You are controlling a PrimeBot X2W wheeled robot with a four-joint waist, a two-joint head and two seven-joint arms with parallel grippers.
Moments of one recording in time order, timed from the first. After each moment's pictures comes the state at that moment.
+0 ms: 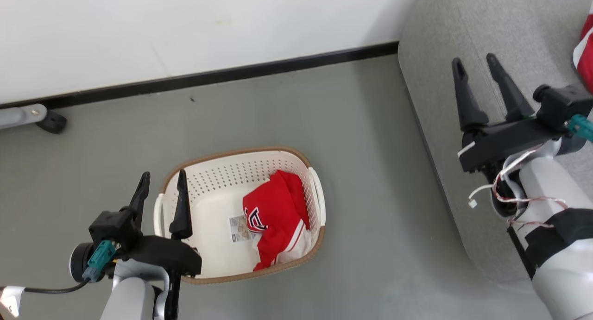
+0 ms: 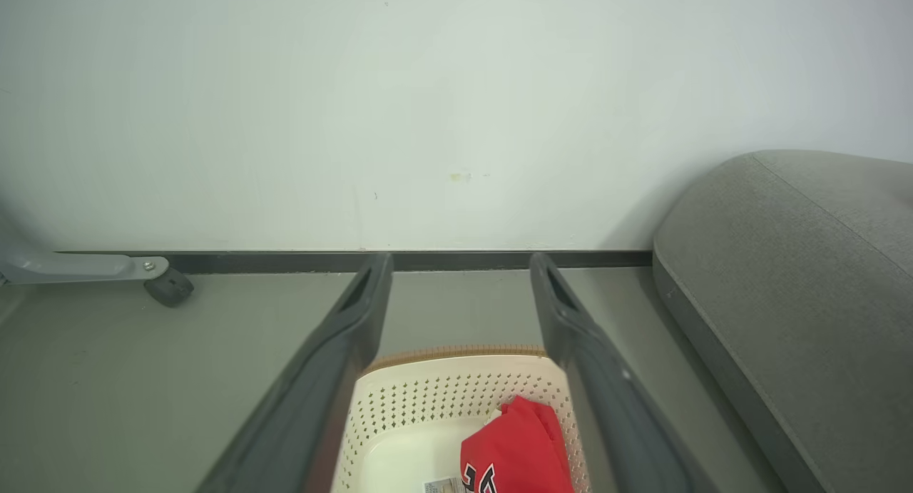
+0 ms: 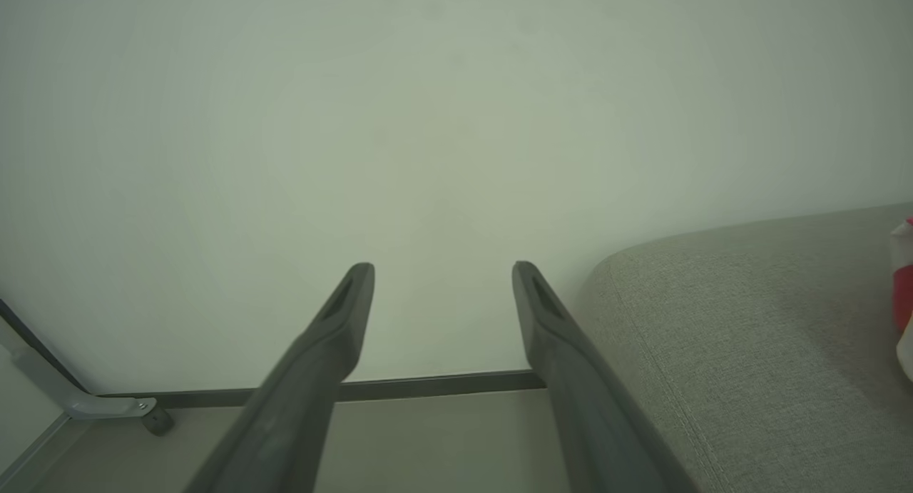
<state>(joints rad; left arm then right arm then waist) -0.31 0.06 -0.07 0.47 -0.30 -0.06 -0.25 -0.70 -0.21 0.30 0.61 0.46 0.12 -0.26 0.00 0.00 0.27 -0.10</state>
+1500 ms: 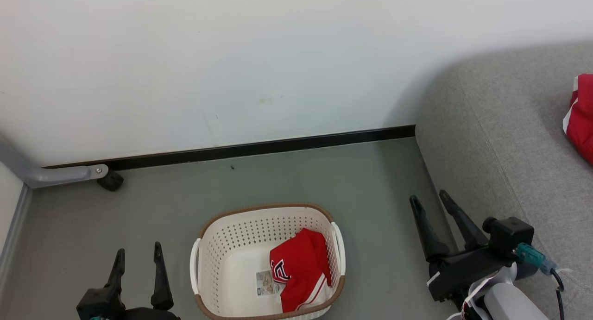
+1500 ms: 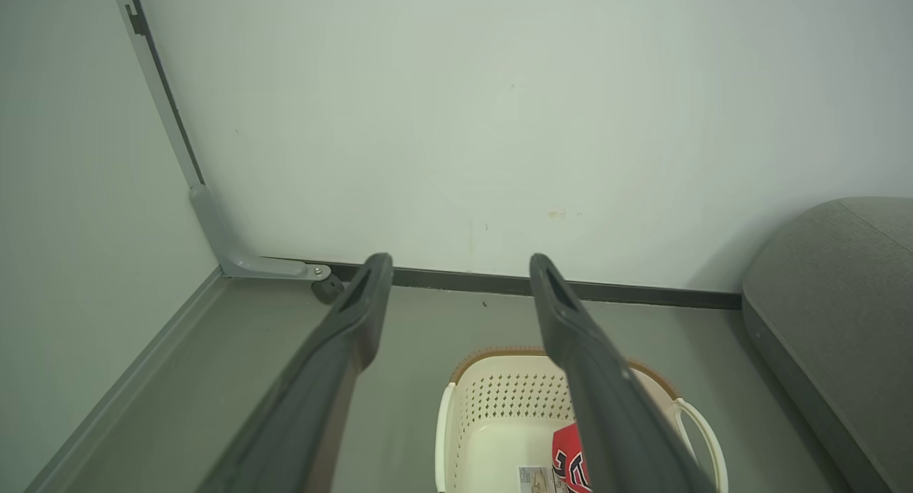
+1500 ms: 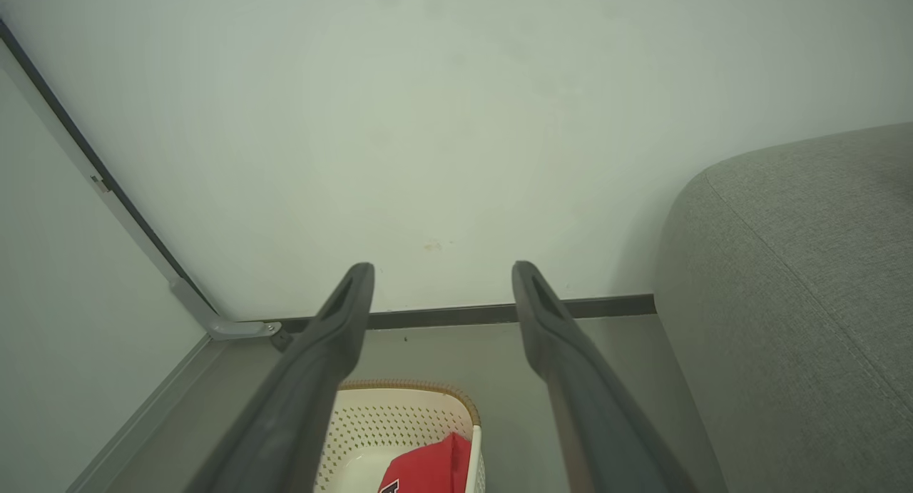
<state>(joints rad) -0.03 0.05 0.03 0.35 -0.23 0.02 -0.25 -0.26 -0.13 0.33 0.45 0.42 0.12 -0.26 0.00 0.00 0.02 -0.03</state>
